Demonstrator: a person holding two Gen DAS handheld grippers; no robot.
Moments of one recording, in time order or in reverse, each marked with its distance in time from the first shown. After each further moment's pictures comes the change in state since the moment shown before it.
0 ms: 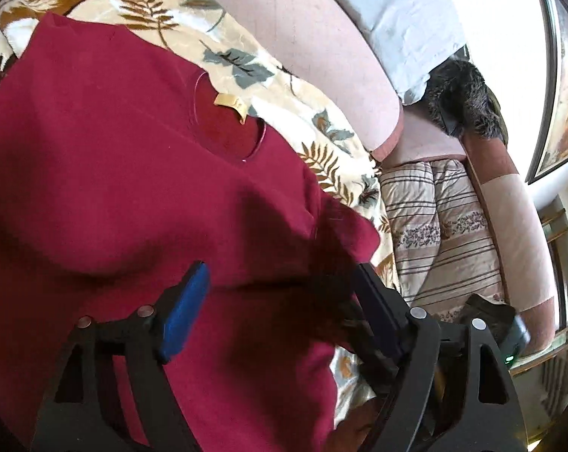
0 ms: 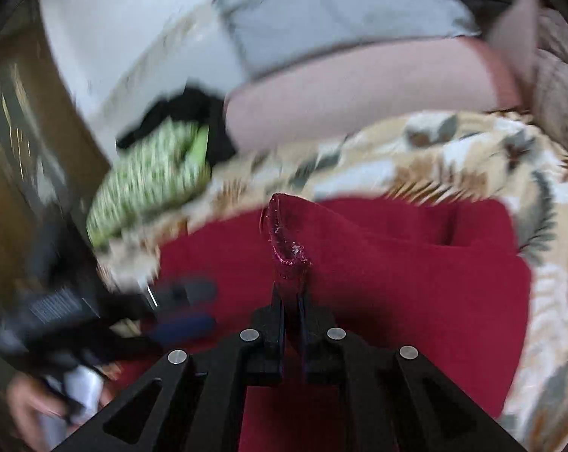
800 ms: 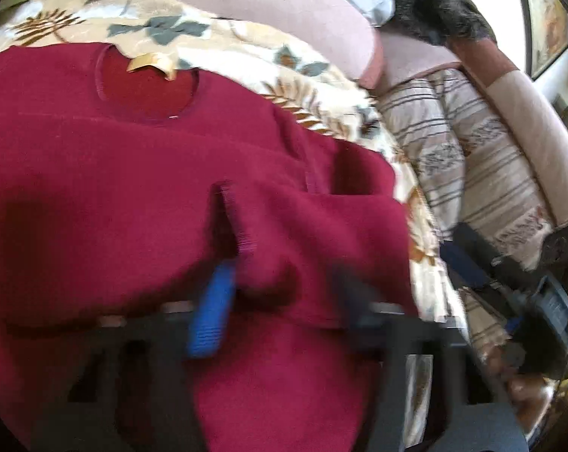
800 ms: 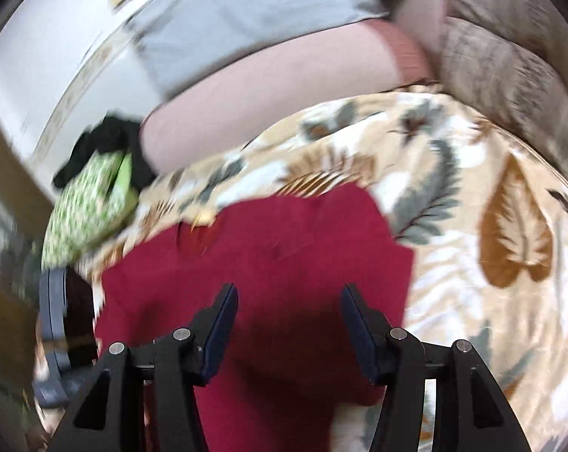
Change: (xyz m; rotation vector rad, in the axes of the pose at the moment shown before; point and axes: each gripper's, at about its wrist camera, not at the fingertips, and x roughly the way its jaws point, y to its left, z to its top) left arm 0.077 -0.029 -0.020 0.298 0.114 0.106; right arm -0.077 -0.102 0.007 0.318 -0.059 -0.181
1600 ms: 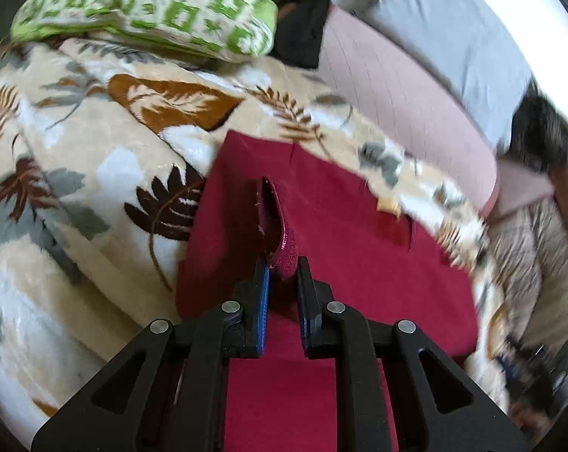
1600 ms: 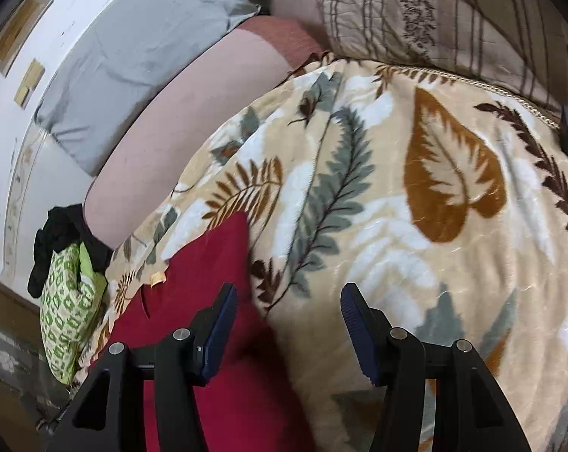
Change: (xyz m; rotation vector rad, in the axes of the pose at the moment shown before) left arm -0.151 0.130 0.007 -0.245 -0.305 0.382; right arm 0.006 -0.041 0.003 0.317 -0.002 -0.096
